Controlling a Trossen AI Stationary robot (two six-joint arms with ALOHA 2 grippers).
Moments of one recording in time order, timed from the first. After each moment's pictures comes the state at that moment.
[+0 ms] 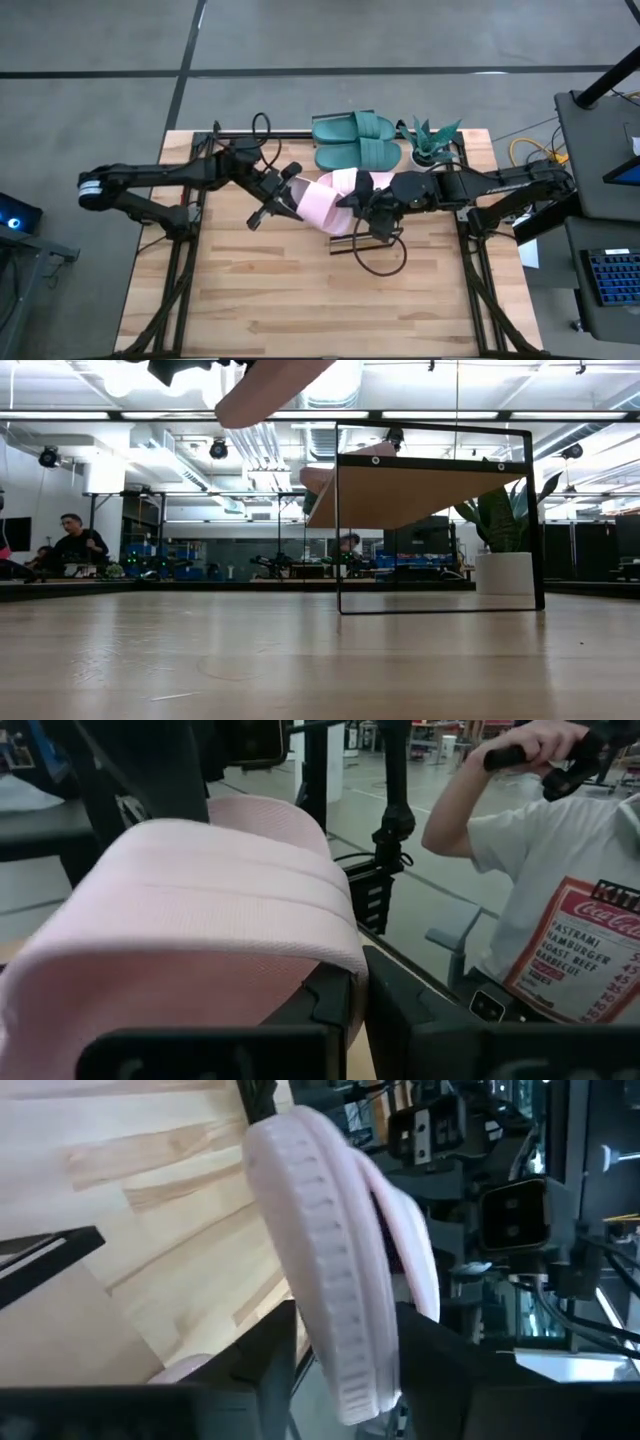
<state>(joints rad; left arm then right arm) 0.20 1.20 0.97 0.05 0.78 0.17 0.17 1.34 1.29 -0.35 0.18 -1.26</state>
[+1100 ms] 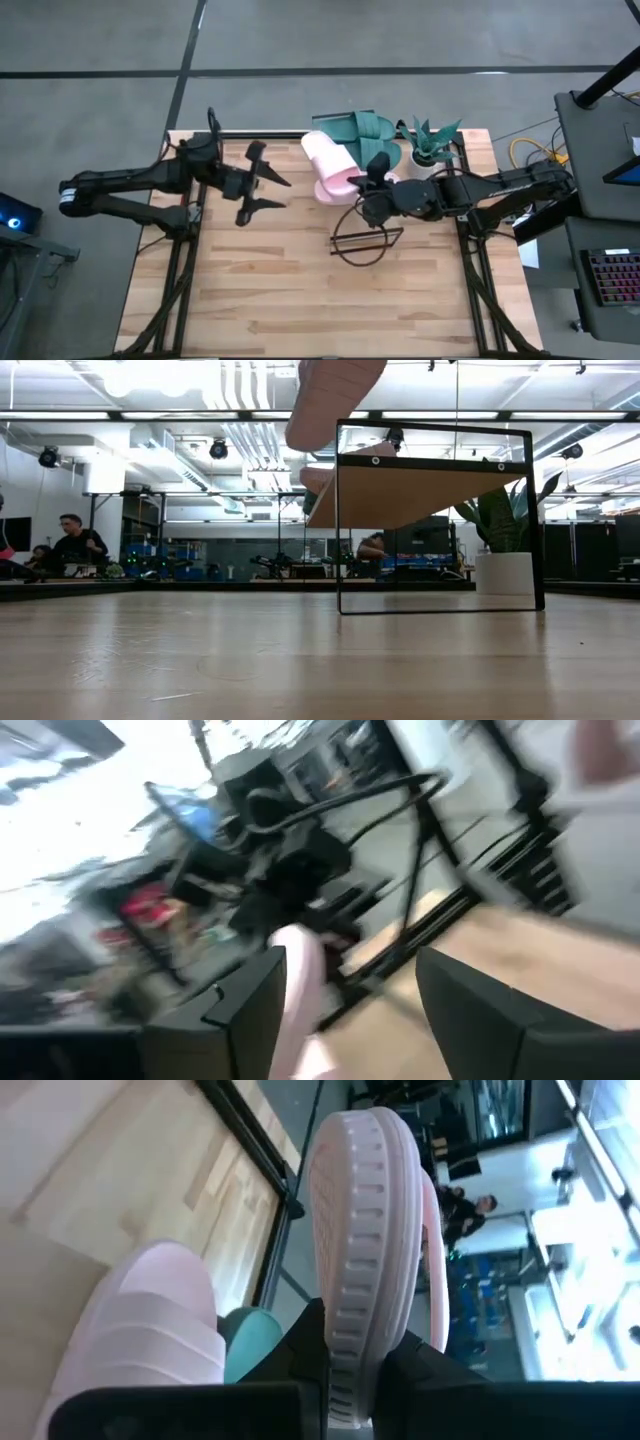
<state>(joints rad) 0.15 0.96 0.94 0.05 0.43 0.61 0.20 1.34 1.29 -0.39 0.68 -0.96</state>
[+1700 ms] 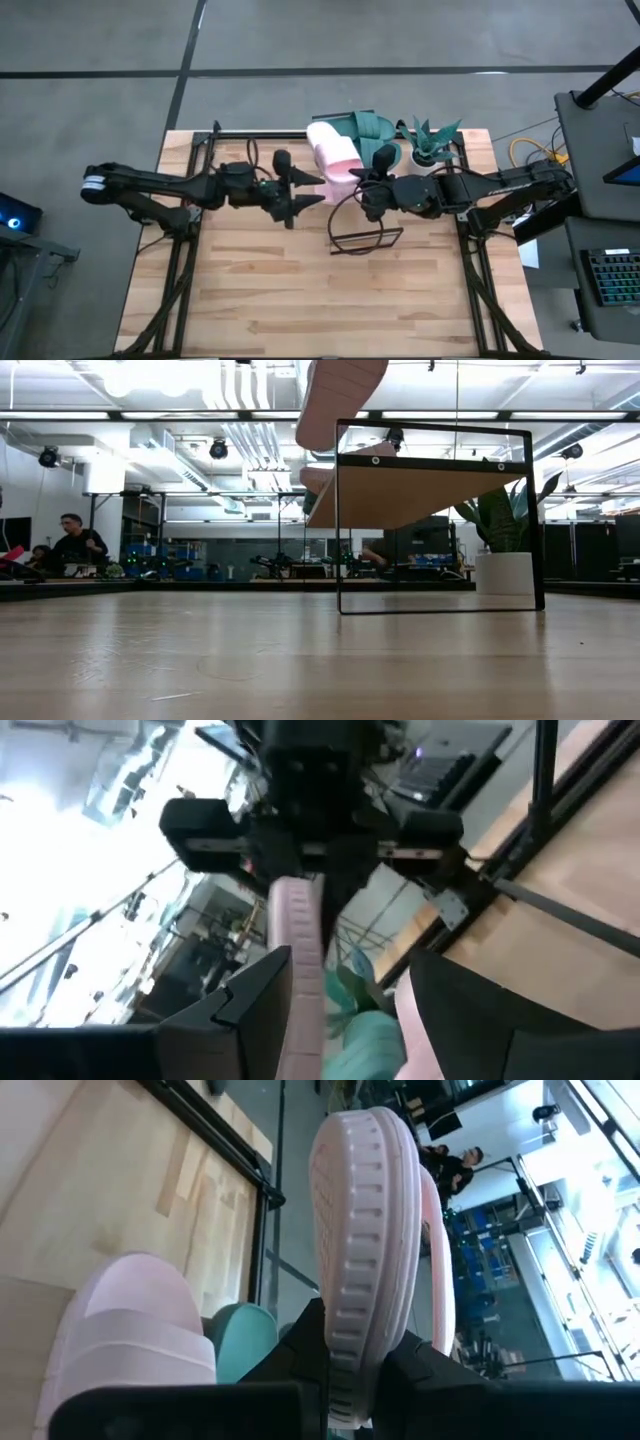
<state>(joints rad) -0.04 1.23 0.99 0.28 -0.13 0.99 0.20 1.34 1.29 -0.35 0.74 -0.81</state>
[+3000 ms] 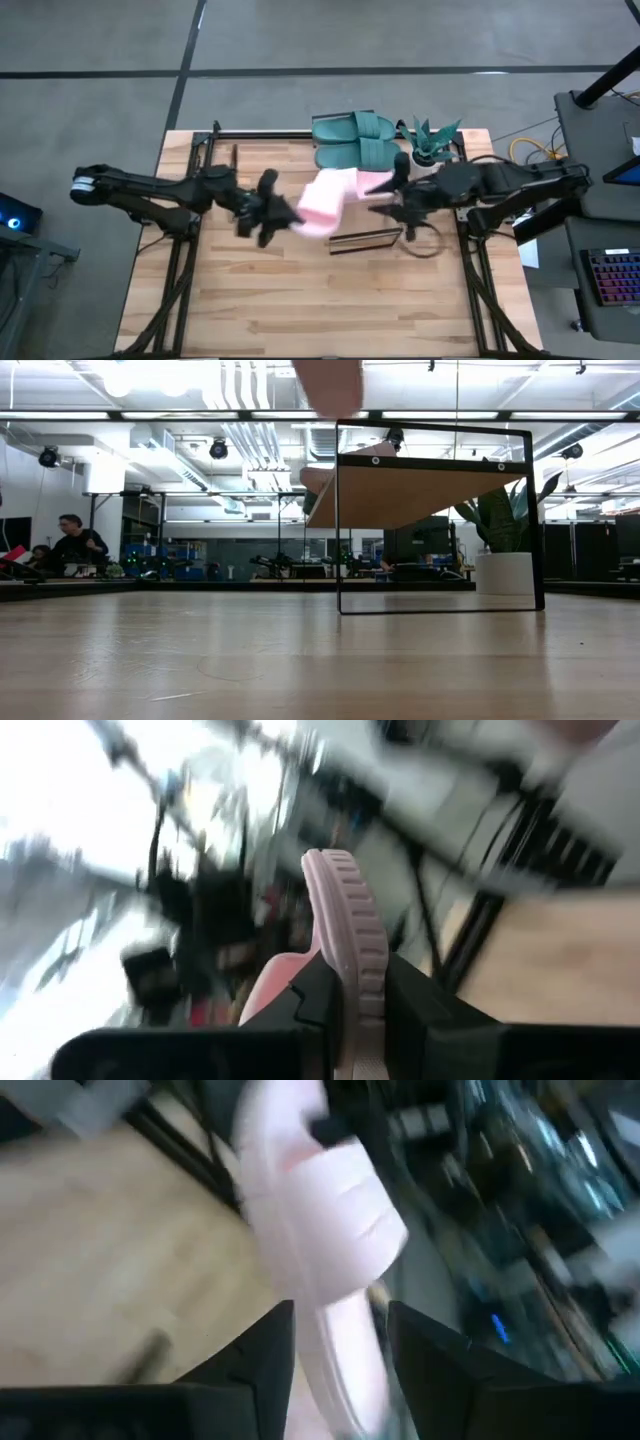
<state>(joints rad) -0.05 1.11 0.84 0.42 0.33 0.97 0.23 1.14 1.28 -0.45 0.24 -0.67</state>
